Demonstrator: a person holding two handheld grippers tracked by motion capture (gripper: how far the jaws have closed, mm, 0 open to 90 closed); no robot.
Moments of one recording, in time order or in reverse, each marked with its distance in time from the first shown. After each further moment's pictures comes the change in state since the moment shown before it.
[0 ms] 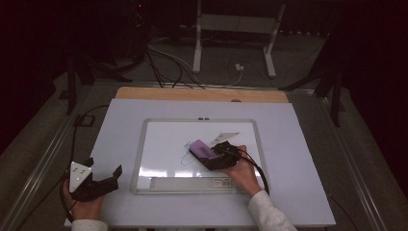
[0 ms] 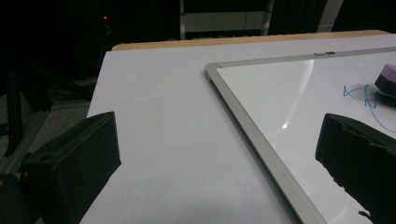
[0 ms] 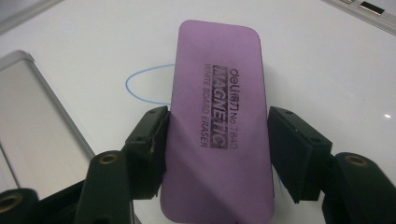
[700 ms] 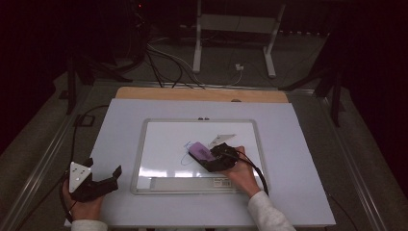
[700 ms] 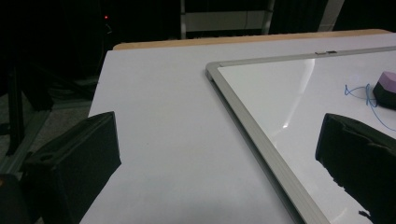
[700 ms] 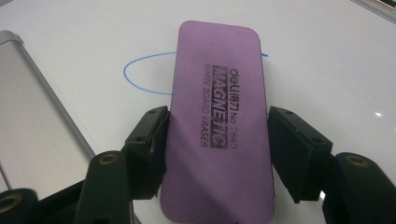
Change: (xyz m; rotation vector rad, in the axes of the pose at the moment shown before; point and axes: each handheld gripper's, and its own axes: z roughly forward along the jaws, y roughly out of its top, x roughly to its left) left arm 0.001 -0.001 0.000 0.001 0.003 -0.002; right arm 0.004 -0.002 0.005 0.030 -0.014 -0.032
